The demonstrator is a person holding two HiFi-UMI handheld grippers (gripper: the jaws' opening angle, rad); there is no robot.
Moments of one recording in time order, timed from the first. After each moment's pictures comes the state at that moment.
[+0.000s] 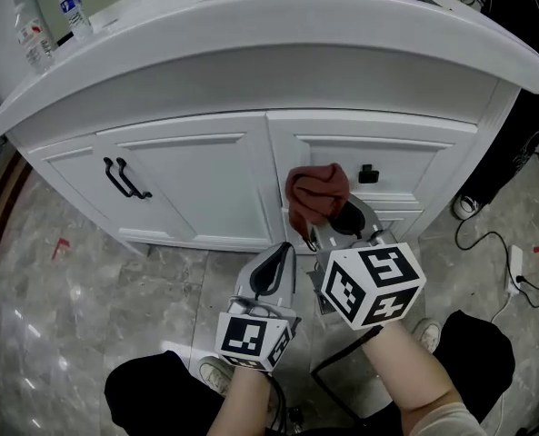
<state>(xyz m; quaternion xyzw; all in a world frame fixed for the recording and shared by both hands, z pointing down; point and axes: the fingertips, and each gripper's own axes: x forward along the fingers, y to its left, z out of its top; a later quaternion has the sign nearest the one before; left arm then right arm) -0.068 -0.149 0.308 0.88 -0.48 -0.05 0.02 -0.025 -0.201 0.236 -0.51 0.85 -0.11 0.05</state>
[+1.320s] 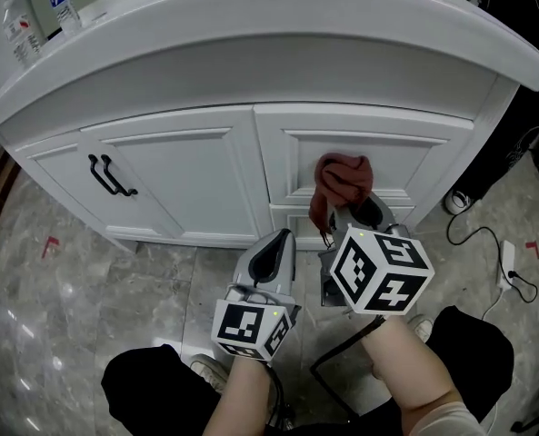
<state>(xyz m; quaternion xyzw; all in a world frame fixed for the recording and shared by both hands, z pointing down) -0.054 -0.168 0.309 0.88 -0.47 -0.07 0.04 0.032 -0.218 0.260 -0.61 0.77 -0.17 0.05</state>
